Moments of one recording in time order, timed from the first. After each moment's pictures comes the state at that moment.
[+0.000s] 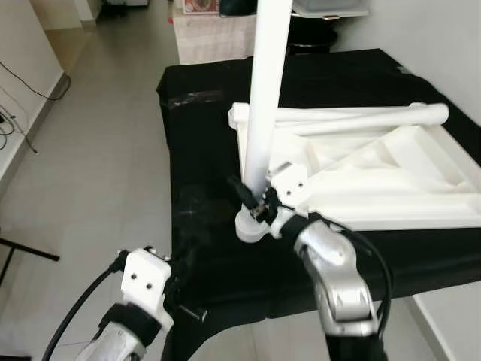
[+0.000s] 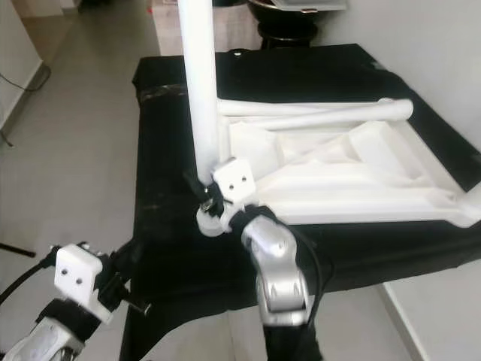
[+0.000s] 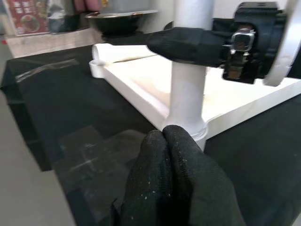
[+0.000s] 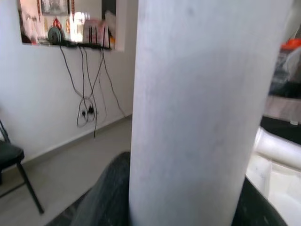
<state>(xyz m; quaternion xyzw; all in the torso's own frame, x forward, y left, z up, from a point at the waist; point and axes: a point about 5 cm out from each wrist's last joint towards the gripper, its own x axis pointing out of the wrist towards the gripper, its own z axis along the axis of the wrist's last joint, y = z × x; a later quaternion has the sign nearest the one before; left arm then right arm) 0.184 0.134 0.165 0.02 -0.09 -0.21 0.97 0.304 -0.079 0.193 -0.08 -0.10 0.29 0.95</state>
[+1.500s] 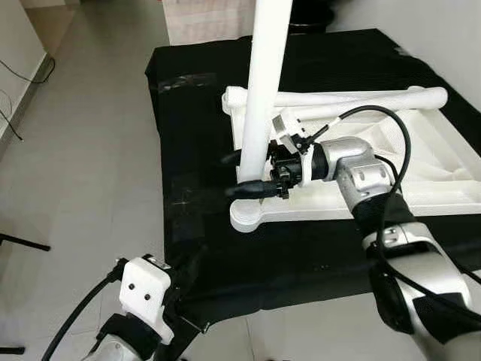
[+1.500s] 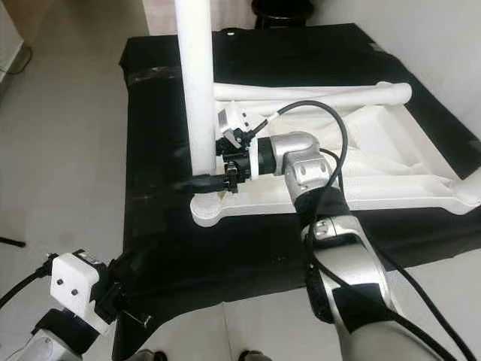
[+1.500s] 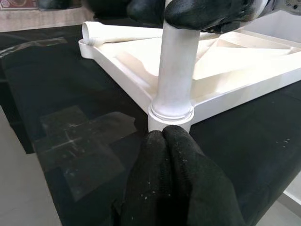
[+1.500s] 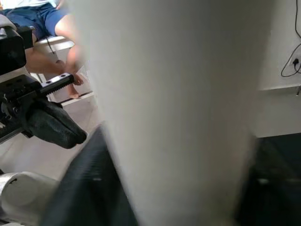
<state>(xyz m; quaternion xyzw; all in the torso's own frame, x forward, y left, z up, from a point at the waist) 0.161 0.130 0.168 0.01 -0.08 -0.21 0.98 0.361 -0.105 0.252 -0.09 0.00 0.73 0.68</state>
